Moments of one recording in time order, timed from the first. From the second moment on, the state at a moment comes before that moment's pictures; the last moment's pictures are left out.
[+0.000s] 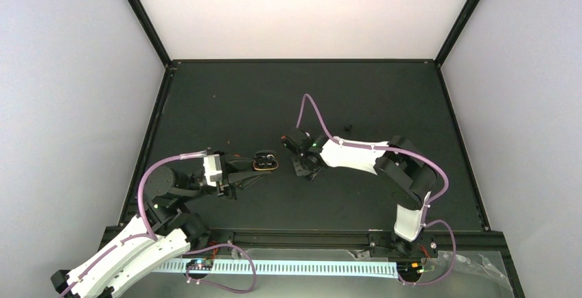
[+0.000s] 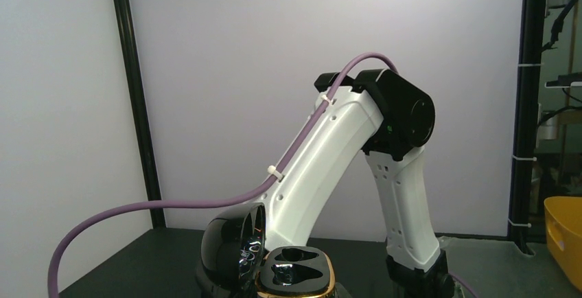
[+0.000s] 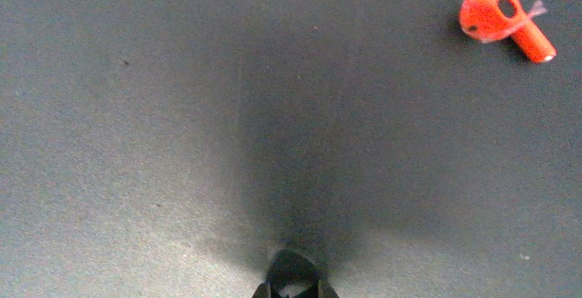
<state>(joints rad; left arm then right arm) -0.79 0.40 0.53 0.19 0.52 -0.10 0.92 1.85 1.15 -0.58 0.14 0.57</state>
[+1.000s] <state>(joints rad) -0.79 0.42 0.55 0.25 0.40 -0.05 0.92 1.08 1.10 -0.21 0.25 0.40</state>
